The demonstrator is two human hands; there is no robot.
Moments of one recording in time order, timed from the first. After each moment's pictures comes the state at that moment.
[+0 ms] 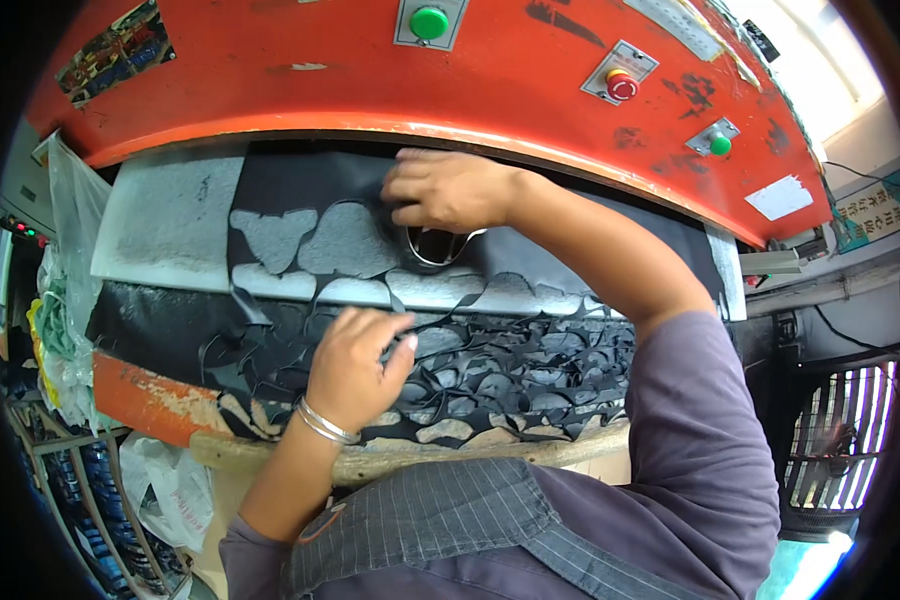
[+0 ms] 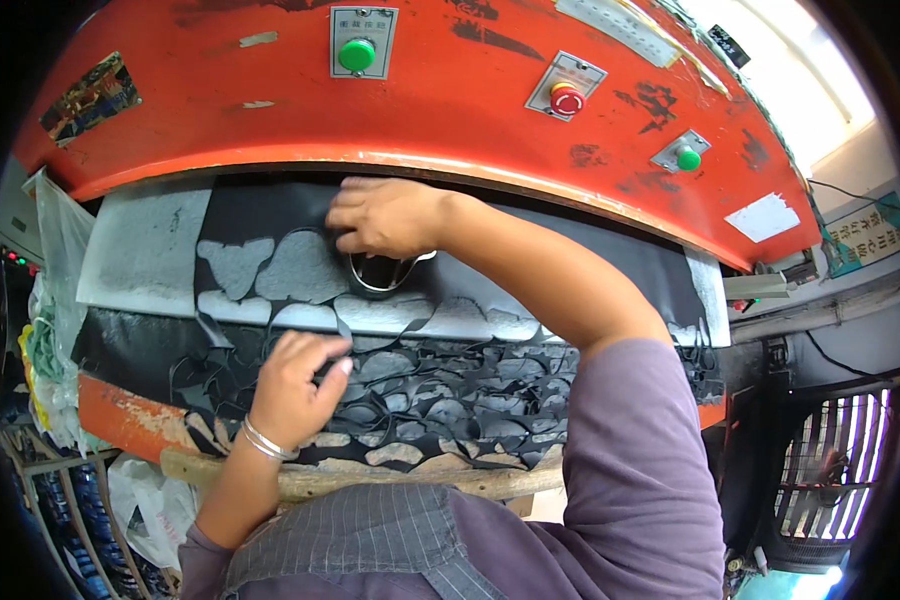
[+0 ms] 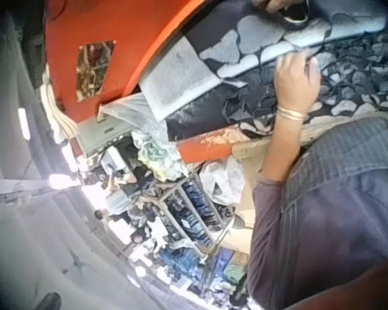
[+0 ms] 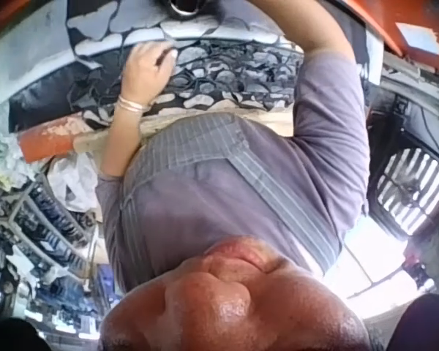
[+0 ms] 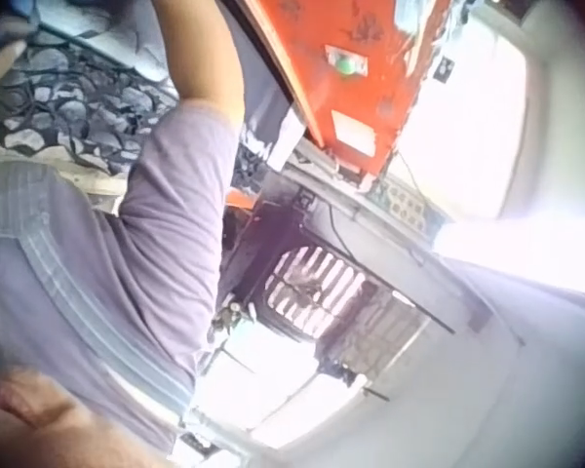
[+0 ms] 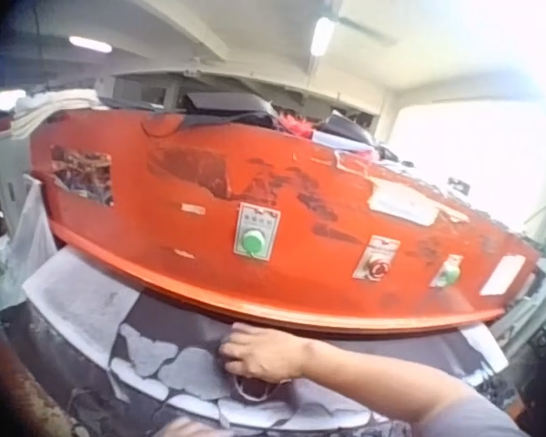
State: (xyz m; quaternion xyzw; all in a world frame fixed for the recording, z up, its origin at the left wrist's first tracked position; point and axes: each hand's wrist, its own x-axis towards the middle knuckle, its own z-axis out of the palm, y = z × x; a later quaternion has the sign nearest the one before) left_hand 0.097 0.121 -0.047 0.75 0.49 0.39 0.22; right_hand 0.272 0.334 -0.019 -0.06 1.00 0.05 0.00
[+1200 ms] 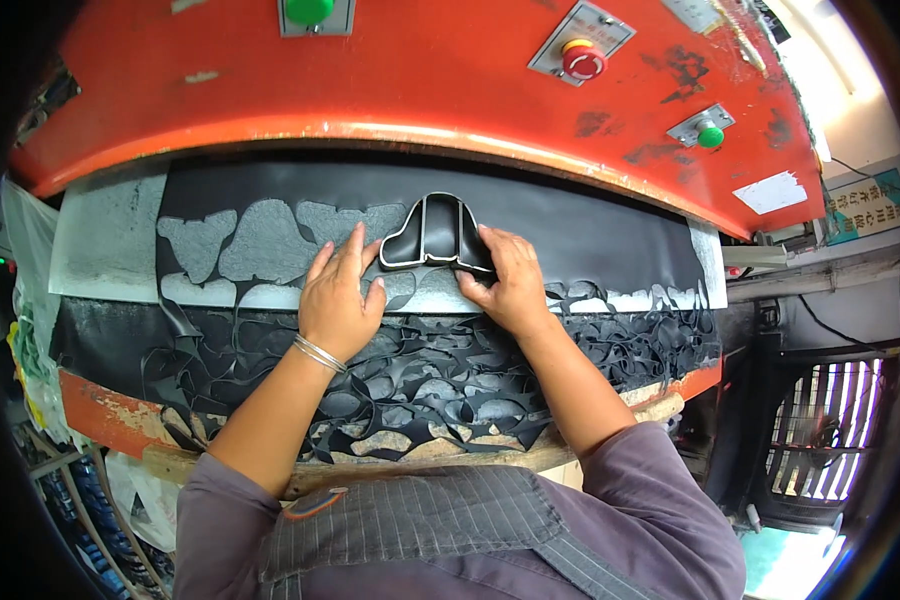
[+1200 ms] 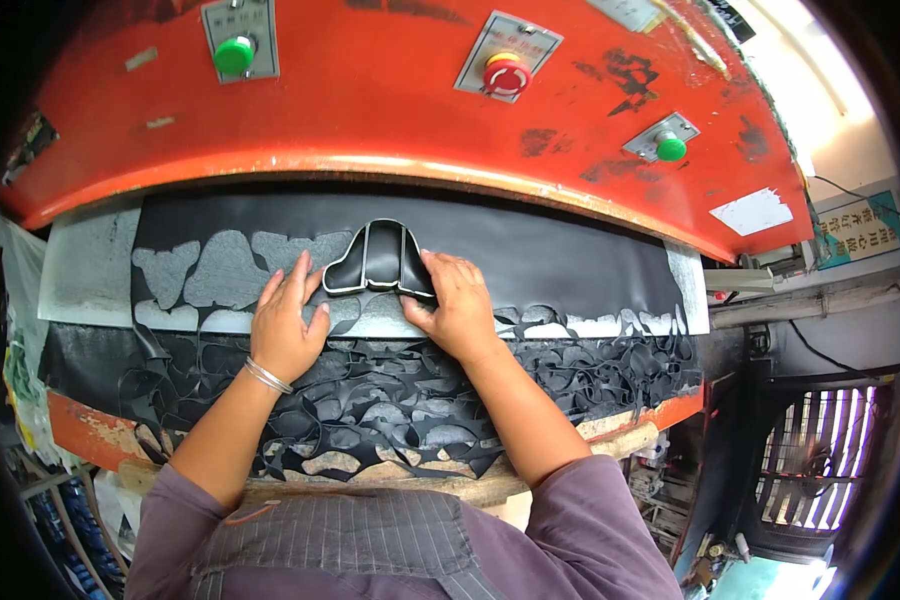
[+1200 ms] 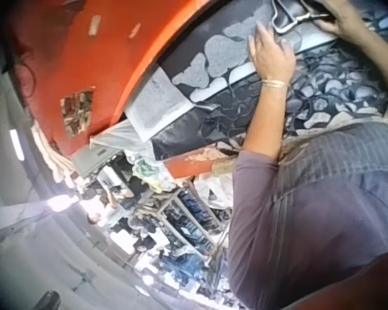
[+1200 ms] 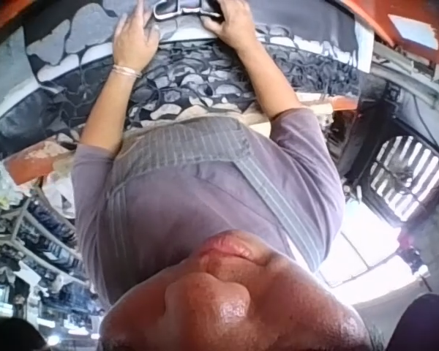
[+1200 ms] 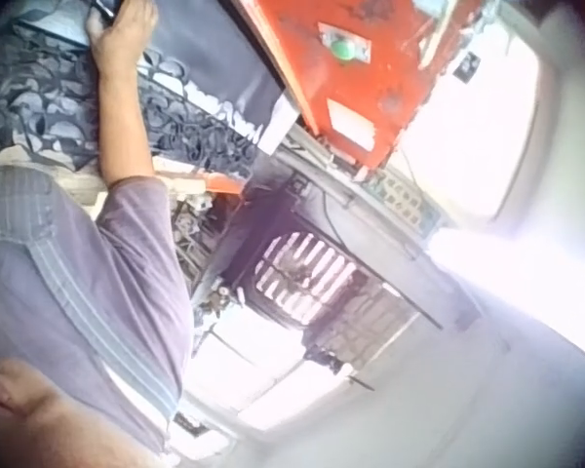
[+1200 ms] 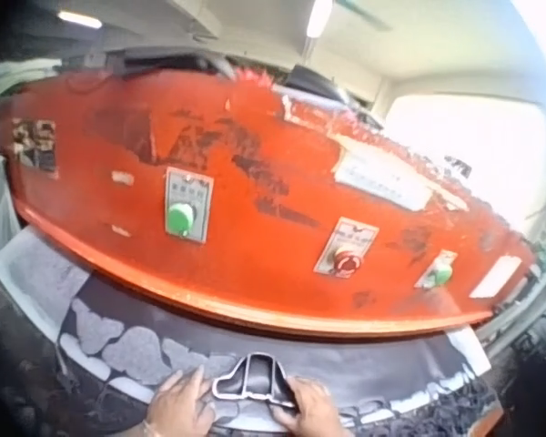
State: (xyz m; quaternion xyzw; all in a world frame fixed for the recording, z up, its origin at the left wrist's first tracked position) left_hand 0.167 0.198 -0.127 0.76 0.52 0.35 0.17; right_hand 0.416 0.214 -0.116 0.50 0.80 0.01 -0.33
